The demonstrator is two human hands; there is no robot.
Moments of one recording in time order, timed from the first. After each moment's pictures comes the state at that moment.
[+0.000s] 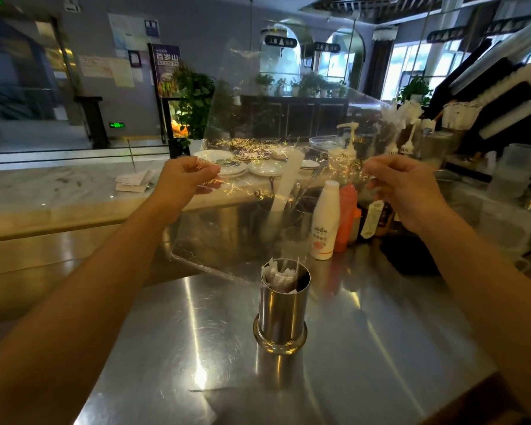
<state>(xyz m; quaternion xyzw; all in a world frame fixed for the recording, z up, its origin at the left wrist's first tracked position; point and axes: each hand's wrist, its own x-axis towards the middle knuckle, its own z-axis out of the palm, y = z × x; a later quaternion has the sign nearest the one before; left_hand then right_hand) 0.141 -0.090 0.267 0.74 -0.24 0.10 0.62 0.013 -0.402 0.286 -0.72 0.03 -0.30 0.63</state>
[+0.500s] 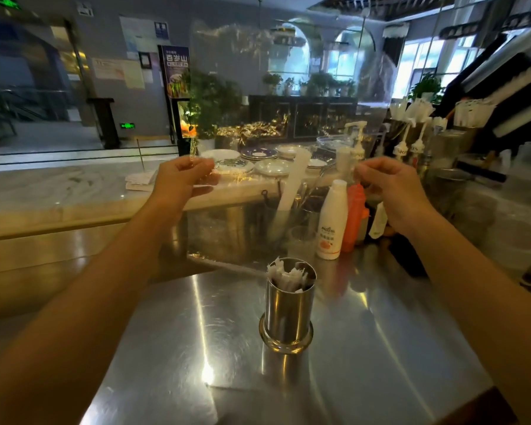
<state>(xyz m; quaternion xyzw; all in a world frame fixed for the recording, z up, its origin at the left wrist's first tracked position) 0.139 -0.080 0.264 0.68 -0.18 0.09 0.70 0.026 -0.385 0.276 -0.74 0.03 -0.28 0.61</state>
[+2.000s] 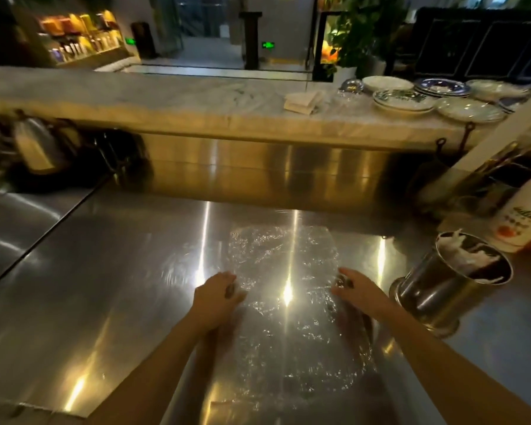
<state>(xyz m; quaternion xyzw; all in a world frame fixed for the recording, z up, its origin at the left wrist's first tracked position) 0.001 0.117 -0.017 0.94 0.08 -0.02 0.32 0.077 -0.180 0.000 -0.90 -0.04 0.20 0.39</state>
